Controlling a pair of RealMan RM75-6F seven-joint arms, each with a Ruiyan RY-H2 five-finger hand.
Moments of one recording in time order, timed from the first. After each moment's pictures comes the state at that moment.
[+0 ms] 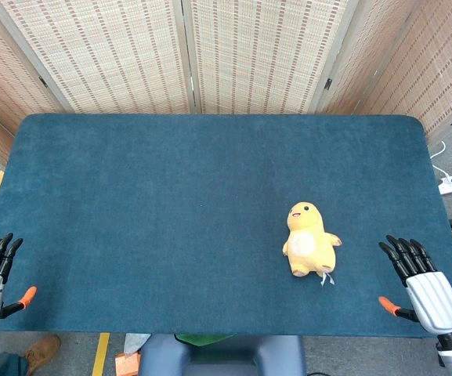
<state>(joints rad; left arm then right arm) -0.04 -1.15 -0.02 -1.58 1.55 1.56 0.01 0.04 -1.06 -0.05 -1.63 -1.72 1.53 0.04</state>
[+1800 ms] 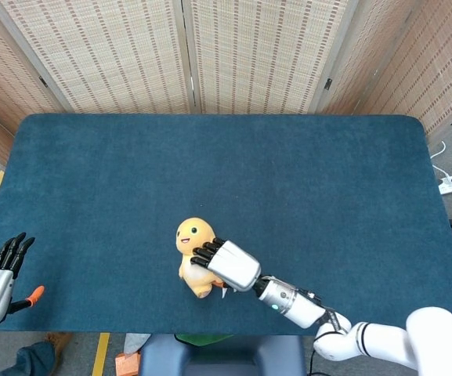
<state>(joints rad) -0.09 -1.14 -0.01 -1.57 1.53 1.46 -0.04 0.74 -1.78 0.12 -1.28 -1.82 1.09 -0.14</state>
